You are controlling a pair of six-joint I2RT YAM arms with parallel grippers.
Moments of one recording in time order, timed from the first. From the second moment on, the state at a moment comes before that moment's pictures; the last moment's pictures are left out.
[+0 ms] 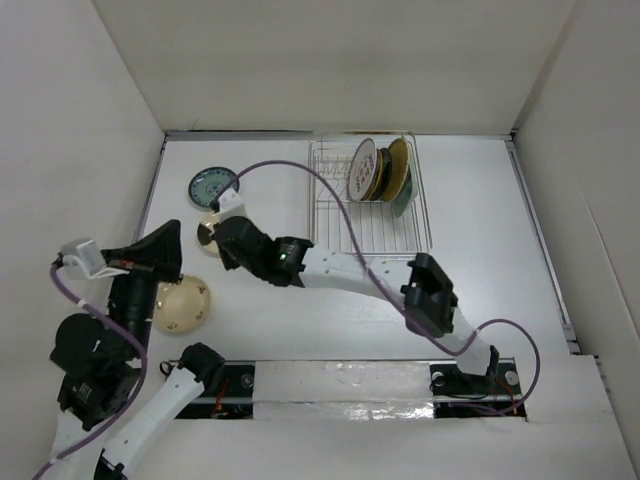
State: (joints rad) left arm -0.58 0.28 0.95 -0.36 -0.44 -0.38; right arm 1.21 2.16 2.01 -0.29 0.45 0.40
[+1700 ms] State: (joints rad) left arm -0.58 0.15 0.99 -0.61 -0.47 -0.39; right arm 1.20 2.16 1.63 0.16 0.01 0.79
